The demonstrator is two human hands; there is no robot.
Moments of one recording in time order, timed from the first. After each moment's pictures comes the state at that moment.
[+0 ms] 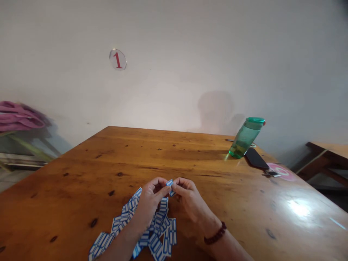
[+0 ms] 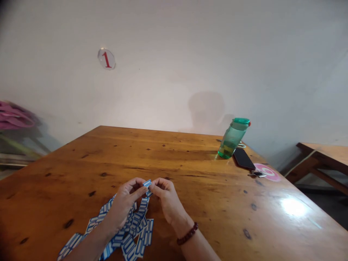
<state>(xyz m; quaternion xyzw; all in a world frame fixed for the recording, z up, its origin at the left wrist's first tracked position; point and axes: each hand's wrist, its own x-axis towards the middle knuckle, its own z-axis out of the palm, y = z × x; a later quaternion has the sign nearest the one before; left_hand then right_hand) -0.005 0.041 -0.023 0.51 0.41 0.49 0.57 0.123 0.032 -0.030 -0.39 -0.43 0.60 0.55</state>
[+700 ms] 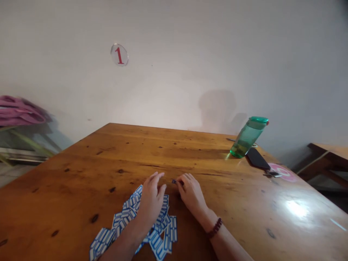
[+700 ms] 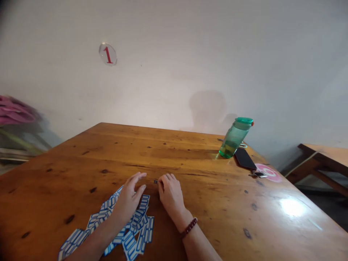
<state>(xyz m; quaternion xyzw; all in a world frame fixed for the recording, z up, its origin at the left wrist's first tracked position) -0.009 0.047 -0.051 0.69 0.56 0.42 0.20 0.139 0.044 -0.046 -0.57 -0.73 0.07 0.36</state>
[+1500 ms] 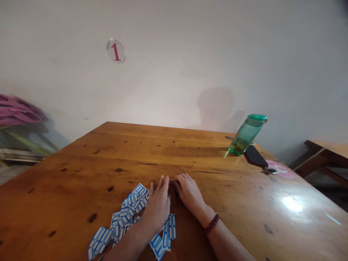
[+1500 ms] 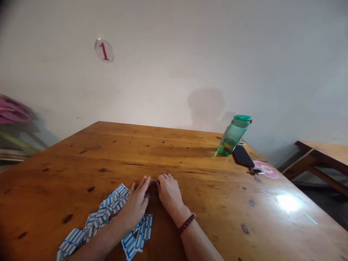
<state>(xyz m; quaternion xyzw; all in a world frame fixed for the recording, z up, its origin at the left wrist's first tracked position) 0.004 0.033 -0.061 0.81 0.54 0.18 0.16 0.139 0.047 -0.052 -0.61 -0.77 0.03 0.20</state>
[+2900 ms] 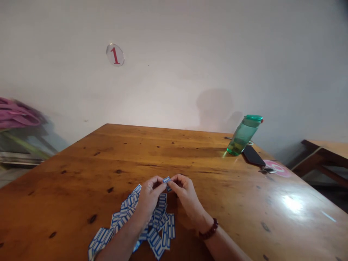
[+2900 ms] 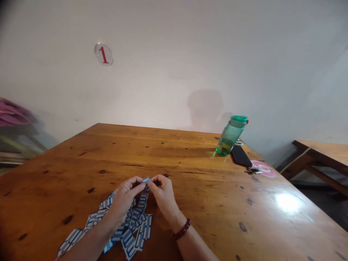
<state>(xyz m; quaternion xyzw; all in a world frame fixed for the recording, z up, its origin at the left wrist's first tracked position) -0.004 0.045 -0.033 0.55 0.47 0.48 0.49 0.115 0.036 -0.041 -0.48 -0.49 0.47 0.56</state>
